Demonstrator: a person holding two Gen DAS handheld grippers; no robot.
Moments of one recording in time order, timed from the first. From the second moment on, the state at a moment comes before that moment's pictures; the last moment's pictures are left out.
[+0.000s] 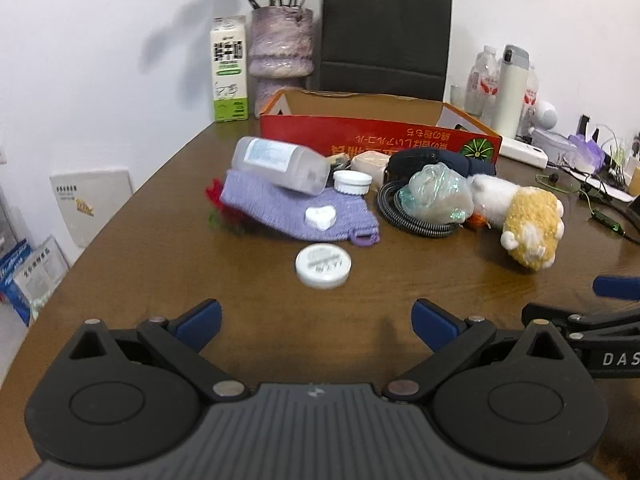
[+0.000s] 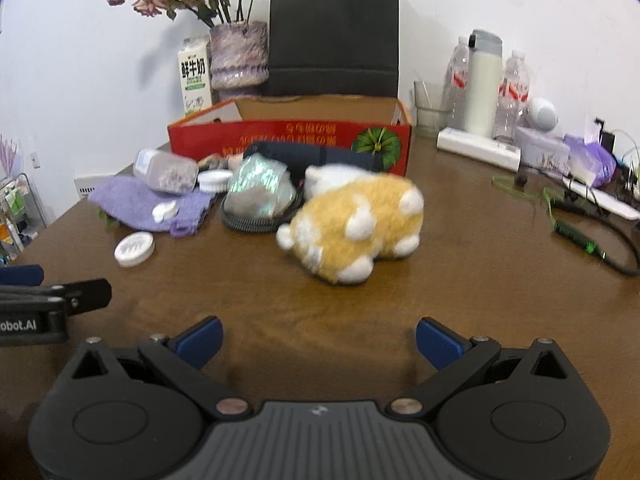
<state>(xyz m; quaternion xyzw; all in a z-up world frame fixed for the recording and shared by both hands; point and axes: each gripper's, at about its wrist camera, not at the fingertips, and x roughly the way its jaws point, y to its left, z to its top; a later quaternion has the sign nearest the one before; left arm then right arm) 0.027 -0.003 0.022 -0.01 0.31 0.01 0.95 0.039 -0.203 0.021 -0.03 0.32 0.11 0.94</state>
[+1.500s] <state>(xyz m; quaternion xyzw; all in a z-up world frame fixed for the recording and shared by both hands) 0.078 0.012 0.004 -0.08 0.30 -0.01 0.95 0.095 -0.233 0.025 -0.01 0.25 0.14 0.96</state>
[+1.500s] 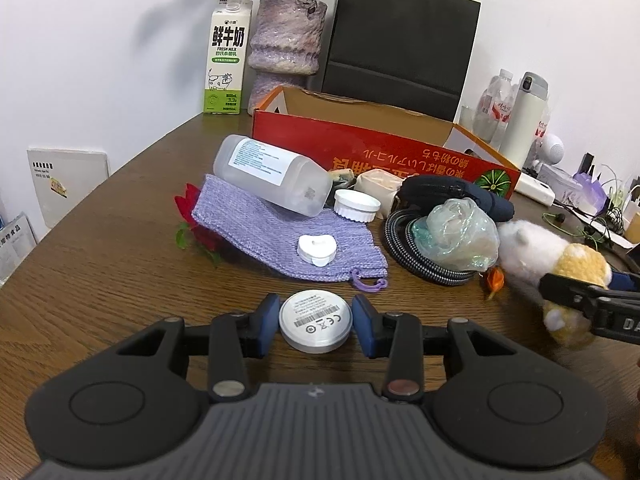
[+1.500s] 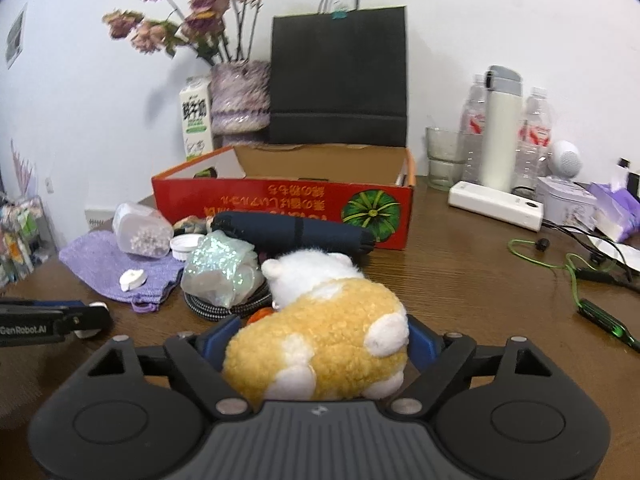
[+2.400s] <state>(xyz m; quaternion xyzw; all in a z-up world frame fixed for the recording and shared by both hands) 0.203 0.002 0.112 -0.16 0.18 -0.04 0.97 0.210 -0.198 0.117 0.03 0.15 0.13 0.98</state>
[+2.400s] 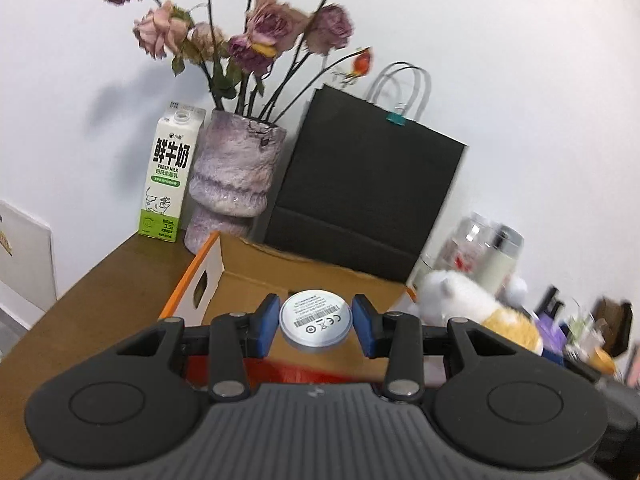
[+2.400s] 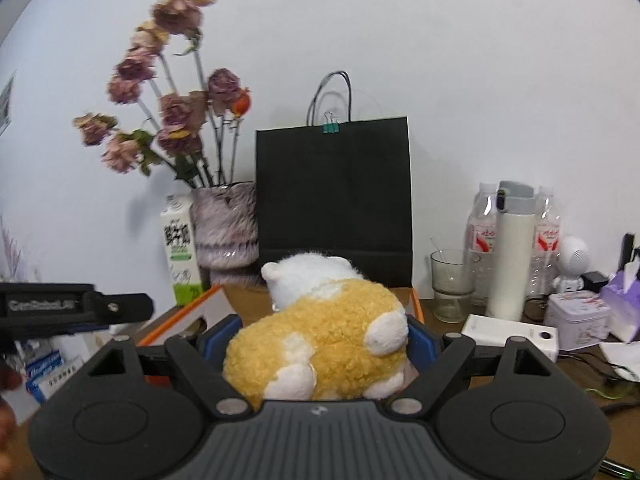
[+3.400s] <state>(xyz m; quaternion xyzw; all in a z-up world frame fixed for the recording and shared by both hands) 0.303 0.025 0.051 -0.17 0.24 0.02 0.95 0.318 -0.181 0.054 0.02 0.25 0.13 0.96</state>
